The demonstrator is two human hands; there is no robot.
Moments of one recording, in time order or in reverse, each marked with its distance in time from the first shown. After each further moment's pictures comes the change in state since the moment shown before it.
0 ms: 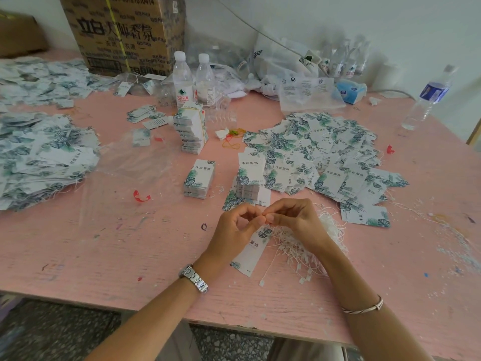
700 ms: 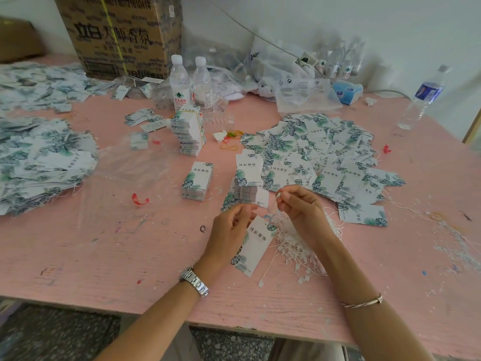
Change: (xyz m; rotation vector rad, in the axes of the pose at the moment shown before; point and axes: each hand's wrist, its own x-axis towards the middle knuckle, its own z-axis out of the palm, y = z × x) left_hand 0.001 -0.006 0.001 0.065 0.123 -0.116; right_hand 0.011 -0.001 -0.011 0.455 0.142 0.002
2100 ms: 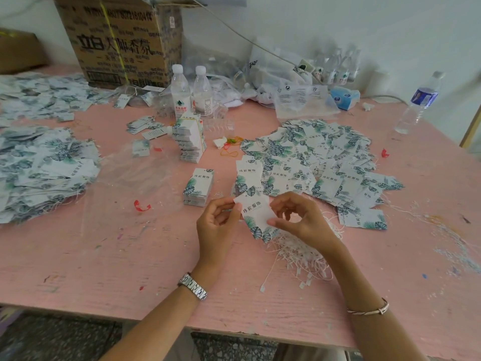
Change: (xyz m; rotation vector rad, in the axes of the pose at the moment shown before) left_hand 0.005 0.001 -0.006 -0.421 0.369 0.115; right_hand -0.009 -0.010 -0.003 -0.780 -0.182 -0.204
